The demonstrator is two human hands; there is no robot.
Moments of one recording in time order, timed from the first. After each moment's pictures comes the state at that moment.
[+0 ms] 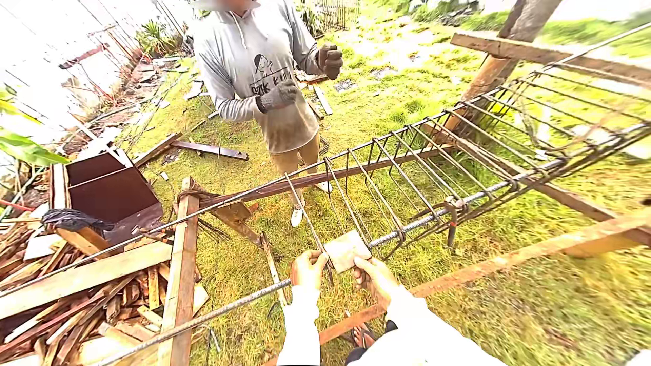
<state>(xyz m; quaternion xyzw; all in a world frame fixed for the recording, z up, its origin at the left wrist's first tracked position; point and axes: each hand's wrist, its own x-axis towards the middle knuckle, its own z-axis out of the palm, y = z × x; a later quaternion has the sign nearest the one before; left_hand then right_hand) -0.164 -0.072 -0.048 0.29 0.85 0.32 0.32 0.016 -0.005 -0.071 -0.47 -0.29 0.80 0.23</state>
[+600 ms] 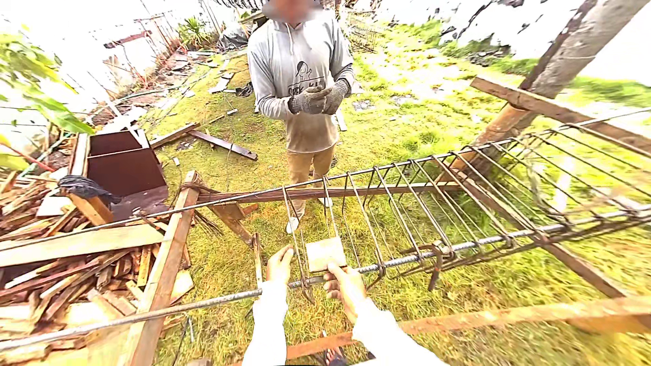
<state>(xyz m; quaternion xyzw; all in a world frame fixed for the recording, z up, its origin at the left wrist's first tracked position) -0.175 -0.045 -0.041 0.14 0.79 0.50 0.32 -0.001 0.027 -0.020 -0.51 -0.32 0.77 0.18</state>
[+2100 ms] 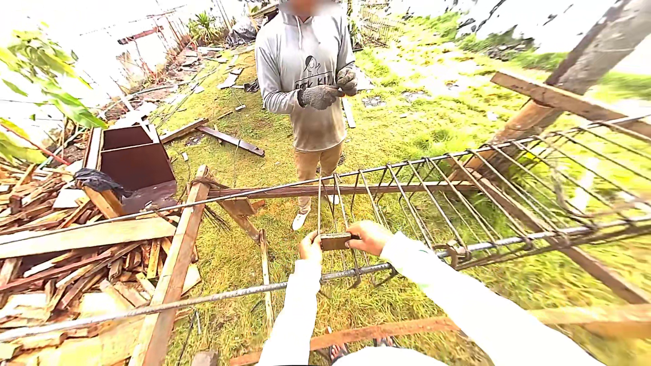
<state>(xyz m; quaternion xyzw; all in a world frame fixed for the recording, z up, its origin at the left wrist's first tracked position) -0.153 0.021 -0.063 0.16 0.75 0.56 0.31 -0.010 0.168 0.008 -0.16 -0.93 0.32 -0.10</state>
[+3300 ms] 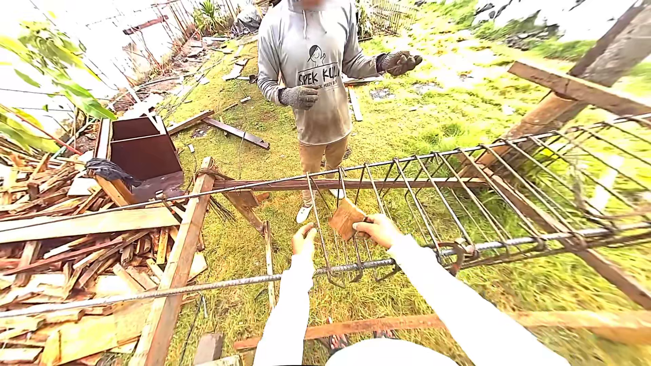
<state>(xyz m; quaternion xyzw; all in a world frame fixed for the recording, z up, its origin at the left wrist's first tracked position) -0.167 0.000 -0.040 0.11 0.76 0.56 0.31 -0.004 0.157 0.002 -0.41 -0.69 0.60 0.03</state>
